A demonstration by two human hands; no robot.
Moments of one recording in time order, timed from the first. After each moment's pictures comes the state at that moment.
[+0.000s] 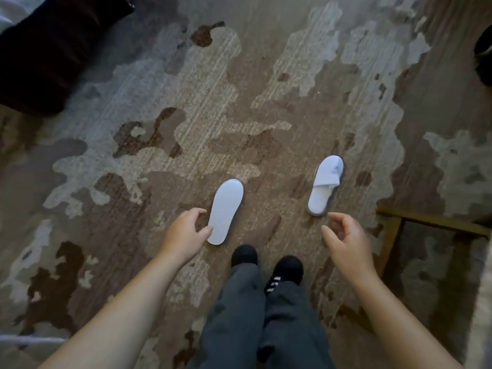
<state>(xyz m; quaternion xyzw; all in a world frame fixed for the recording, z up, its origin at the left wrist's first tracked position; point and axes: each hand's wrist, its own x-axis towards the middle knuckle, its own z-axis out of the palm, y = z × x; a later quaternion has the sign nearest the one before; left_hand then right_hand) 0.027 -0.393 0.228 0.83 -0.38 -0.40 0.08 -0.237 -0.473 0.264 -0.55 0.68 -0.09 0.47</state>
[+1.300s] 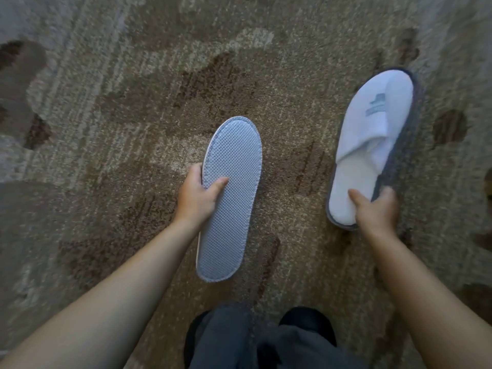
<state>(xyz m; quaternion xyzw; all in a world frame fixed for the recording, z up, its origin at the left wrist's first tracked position) -0.051 -0.548 -0.197 0.79 -0.34 -0.42 0.29 -0.315 -0.590 -0.224 -0.35 0.85 -0.18 0.34</state>
